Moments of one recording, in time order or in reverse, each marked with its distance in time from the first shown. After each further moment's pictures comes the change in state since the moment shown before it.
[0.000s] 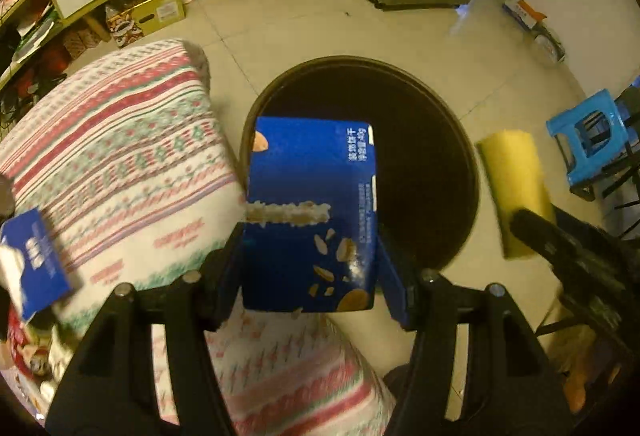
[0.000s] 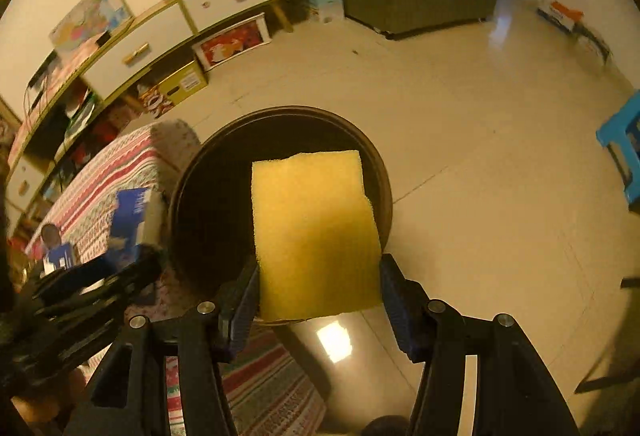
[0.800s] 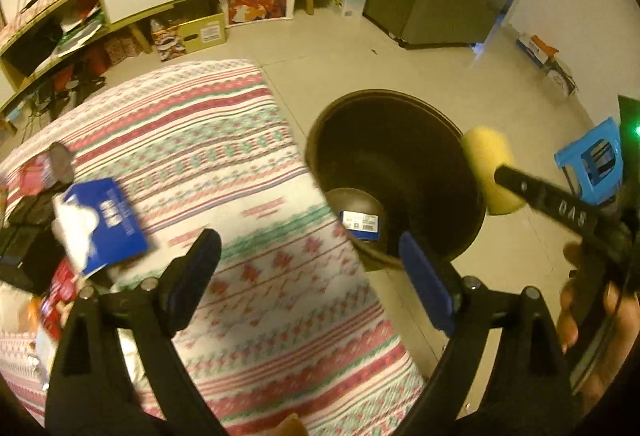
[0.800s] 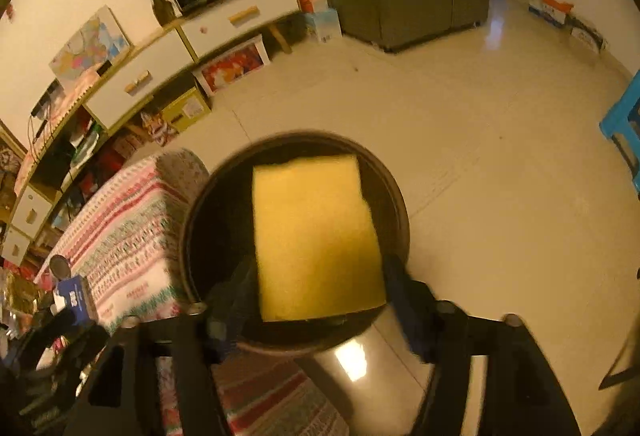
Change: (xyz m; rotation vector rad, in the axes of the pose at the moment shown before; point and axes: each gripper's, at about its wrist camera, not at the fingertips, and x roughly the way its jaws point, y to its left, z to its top) left arm -0.078 0.047 -0.047 -0.075 -0.135 0.056; right arm -0.003 0.011 0.006 0.036 -0.105 0.023
